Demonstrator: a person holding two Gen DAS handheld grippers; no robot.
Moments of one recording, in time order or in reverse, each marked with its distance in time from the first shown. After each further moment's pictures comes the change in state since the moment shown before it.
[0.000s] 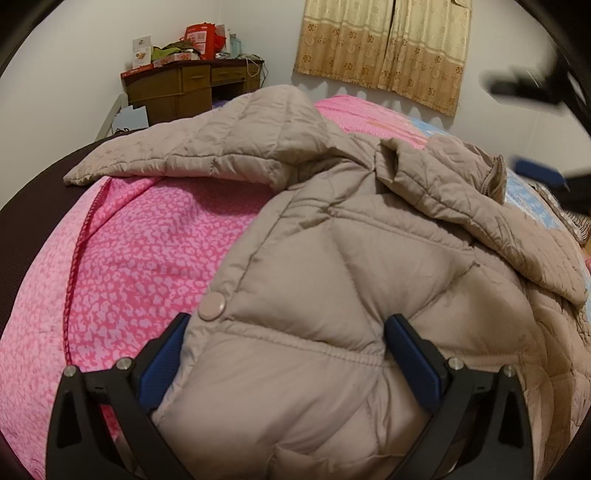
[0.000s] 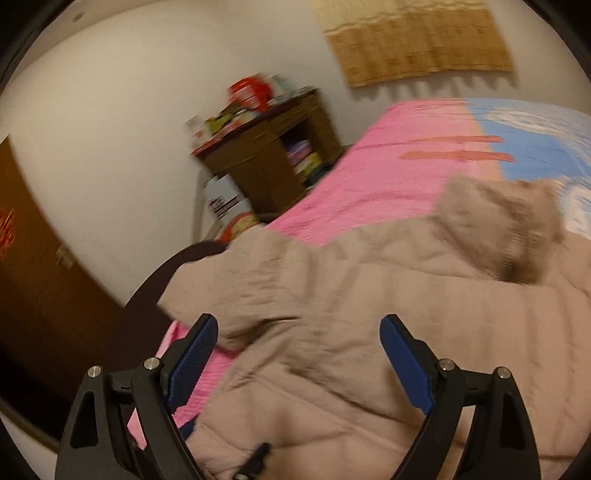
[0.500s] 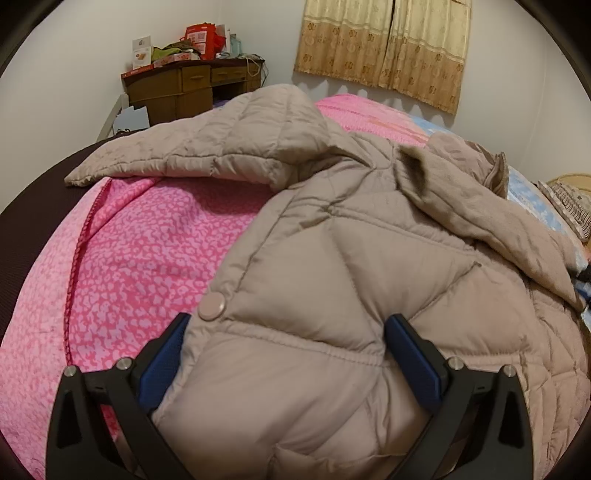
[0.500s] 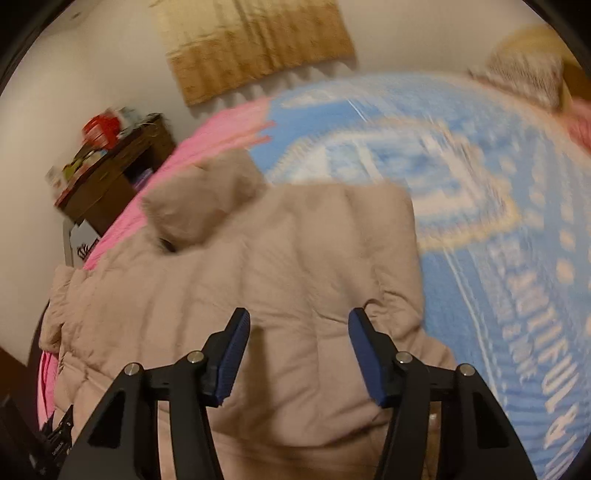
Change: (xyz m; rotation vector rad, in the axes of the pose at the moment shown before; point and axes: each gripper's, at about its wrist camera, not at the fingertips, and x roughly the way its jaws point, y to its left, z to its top) left arm 0.001 -0.002 0.000 0.006 0.004 0.009; right arm -0.096 -0.222 -0.060 0.270 0.041 -0.424
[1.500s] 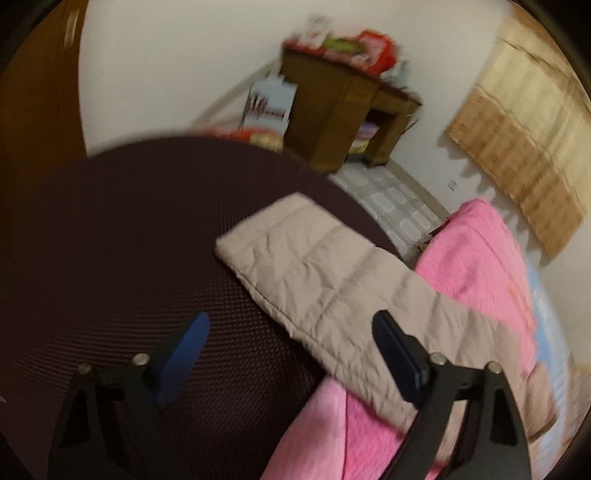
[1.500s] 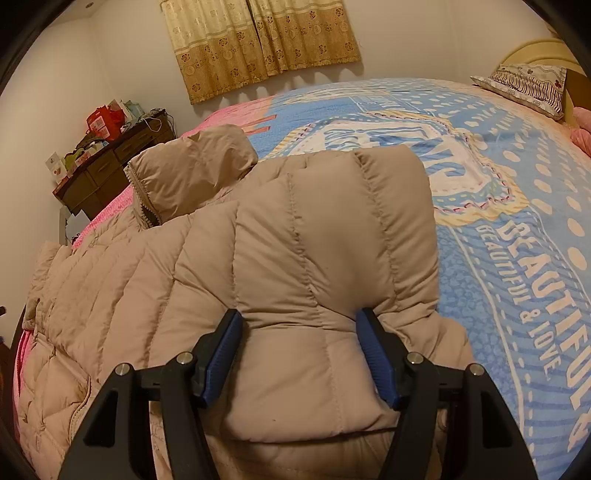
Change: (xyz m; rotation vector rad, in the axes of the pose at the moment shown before) left arm 0.041 0.244 0.161 -0.603 0.004 0.193; right arm 0.005 0.009 -0.020 -0.091 -0.094 -0.031
